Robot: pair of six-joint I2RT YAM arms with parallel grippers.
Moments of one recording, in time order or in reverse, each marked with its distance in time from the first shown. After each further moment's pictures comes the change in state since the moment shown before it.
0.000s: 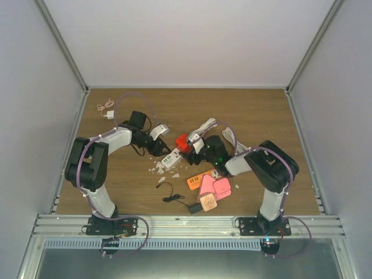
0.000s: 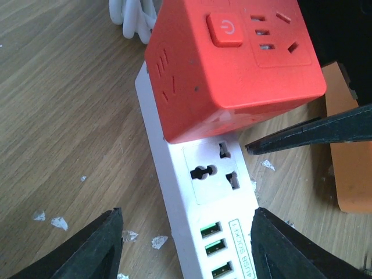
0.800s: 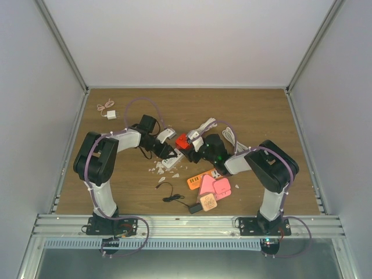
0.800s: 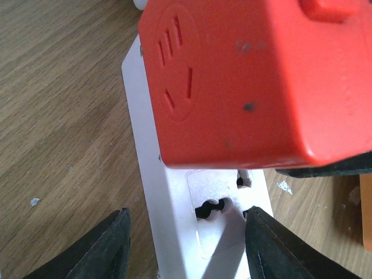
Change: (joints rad) left arm -0.085 0.101 0.000 0.097 -0.060 -0.171; right arm 0.001 0.000 0.028 -0.011 0.018 0.031
